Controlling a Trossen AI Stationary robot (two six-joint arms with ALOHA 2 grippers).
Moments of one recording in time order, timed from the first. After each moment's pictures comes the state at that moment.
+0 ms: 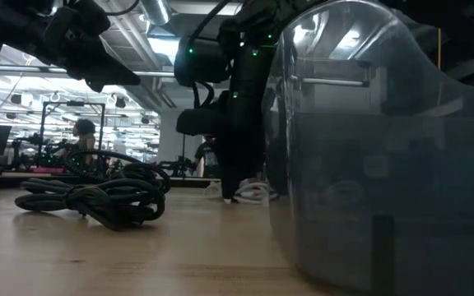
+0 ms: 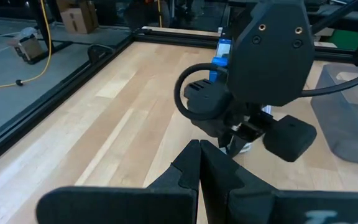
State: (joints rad) left arm 0.07 0.56 0.29 0.03 -0.17 -0.08; right arm 0.01 2.32 1.82 -0.91 0.01 0.63
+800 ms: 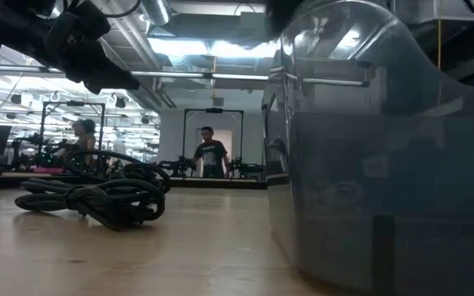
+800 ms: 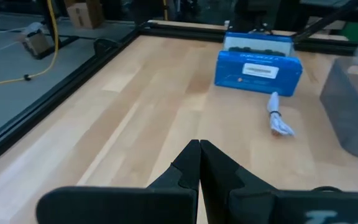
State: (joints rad) left arm 0.07 0.56 0.29 0.00 -0.20 -0.08; right arm 0.38 2.26 2.35 -1.54 0.18 0.81
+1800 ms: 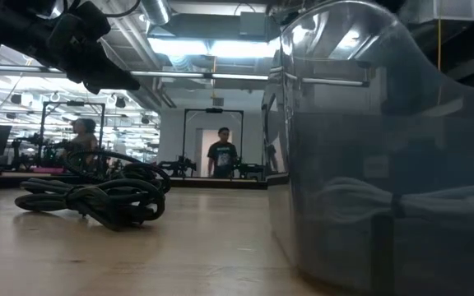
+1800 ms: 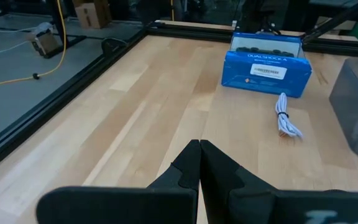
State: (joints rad) left arm 0.06 0.56 0.29 0.00 -0.22 -0.08; right arm 0.57 2.30 2.33 -1.57 0.18 1.18
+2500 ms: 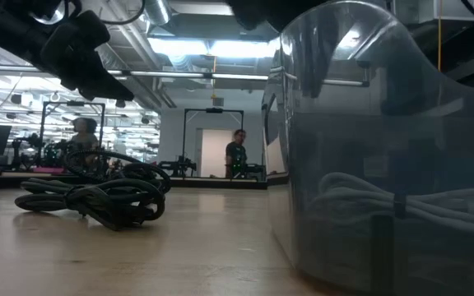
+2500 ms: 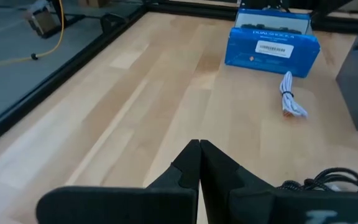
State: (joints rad) left arm 0.06 0.56 0.29 -0.08 -0.22 -0.11; right arm 0.29 2.20 2.12 -1.56 0.18 0.70
